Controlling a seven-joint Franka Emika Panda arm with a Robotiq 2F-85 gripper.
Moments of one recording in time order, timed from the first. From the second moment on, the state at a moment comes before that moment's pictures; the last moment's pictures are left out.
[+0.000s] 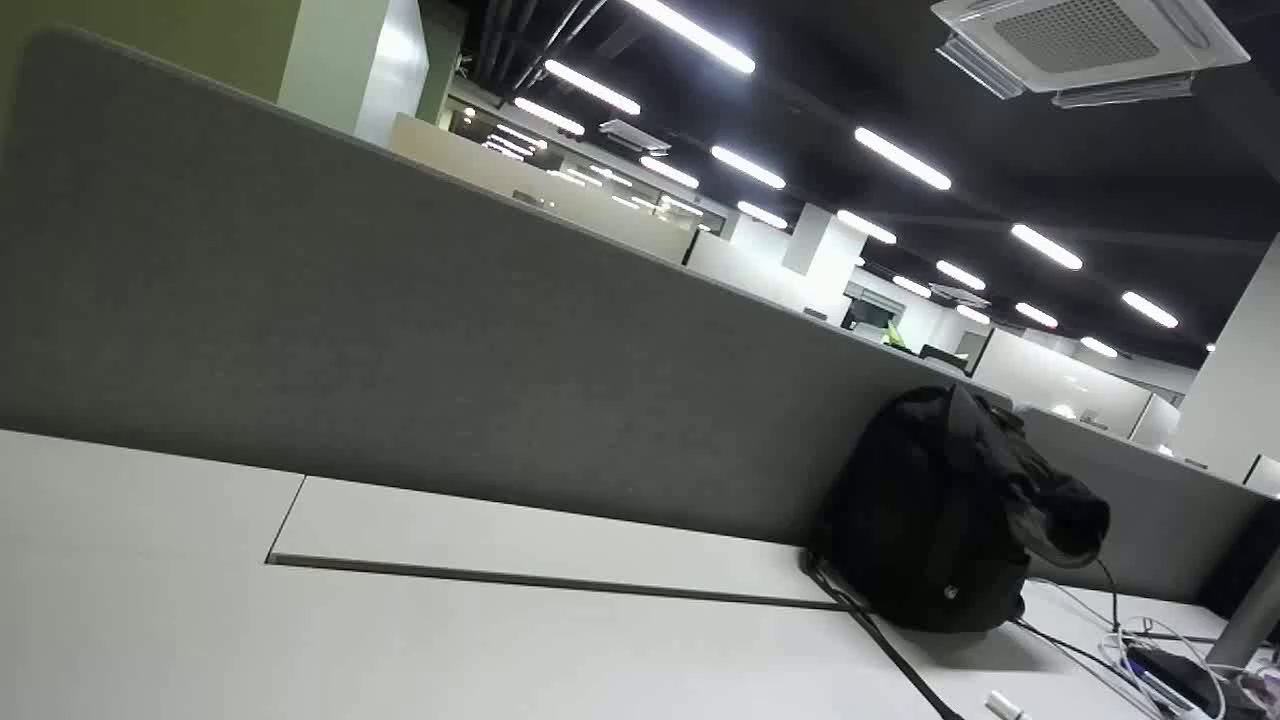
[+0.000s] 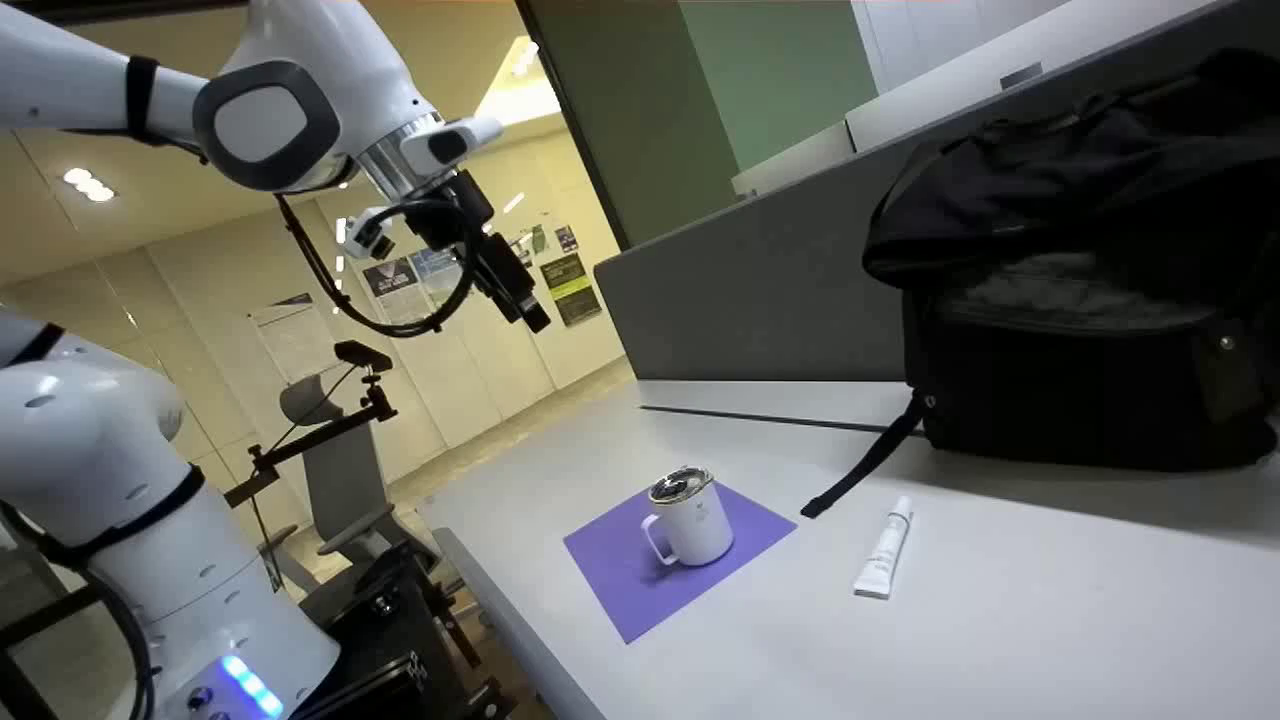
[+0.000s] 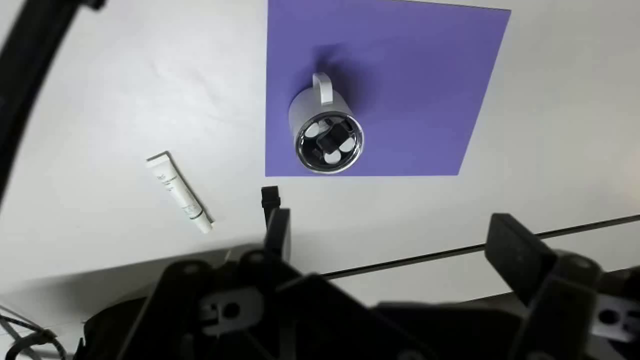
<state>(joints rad) -0.08 -0.53 -0.38 -2.69 0.06 2.36 -0.33</state>
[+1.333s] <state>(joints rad) 0.00 -0.27 -0.37 -2.58 0.19 2.36 -0.58</state>
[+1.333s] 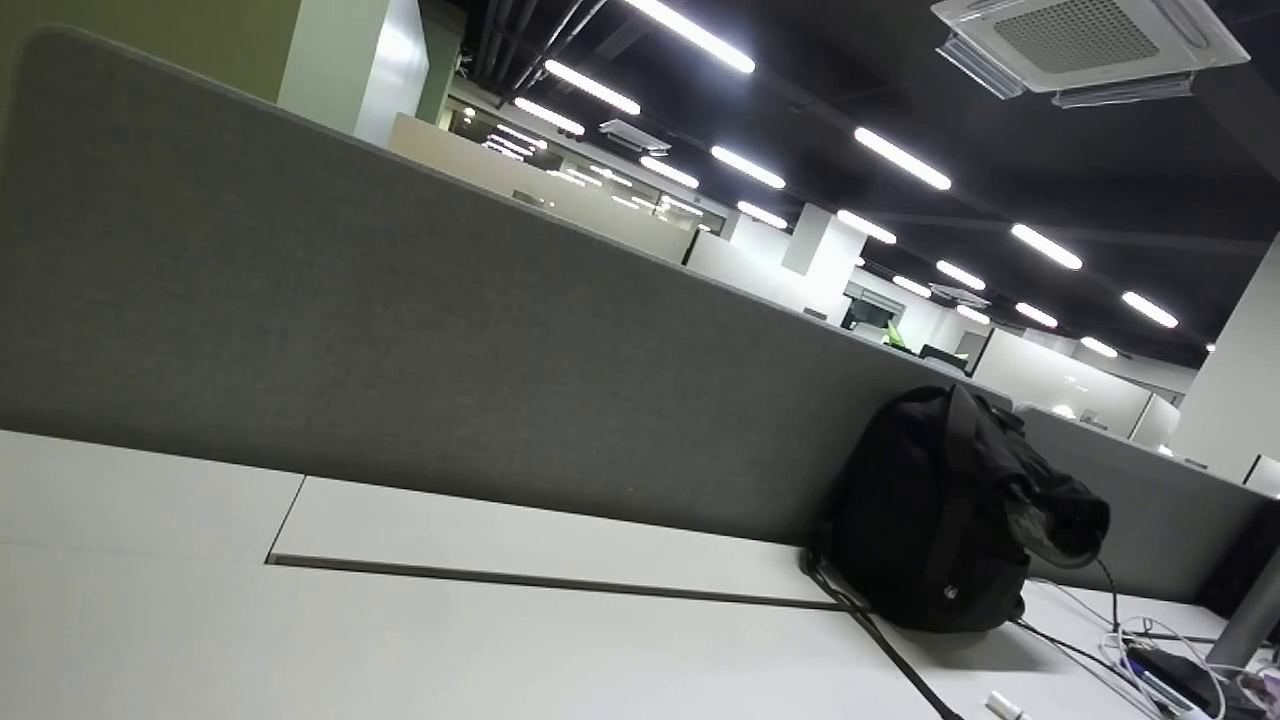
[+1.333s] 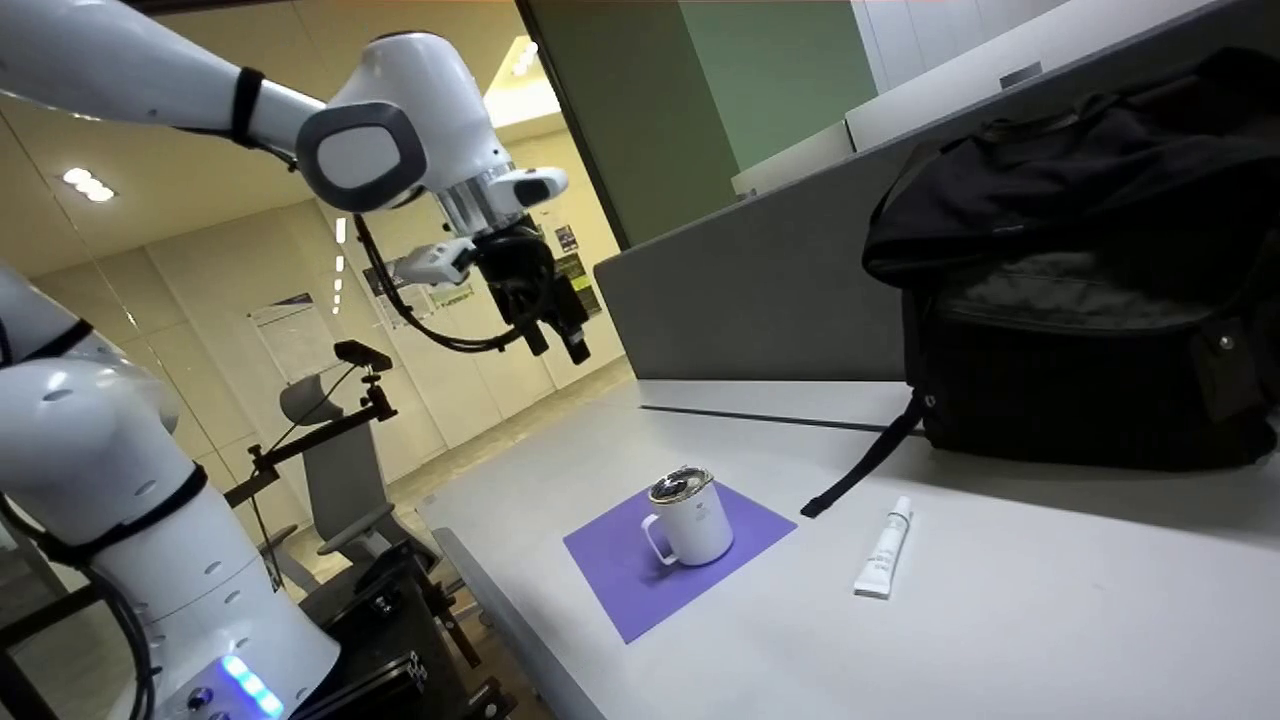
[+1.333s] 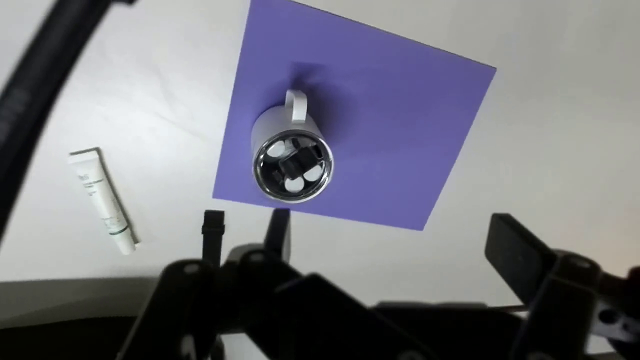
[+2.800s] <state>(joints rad) -0.08 0.16 -0.22 -2.38 -0.22 2.52 -0.53</state>
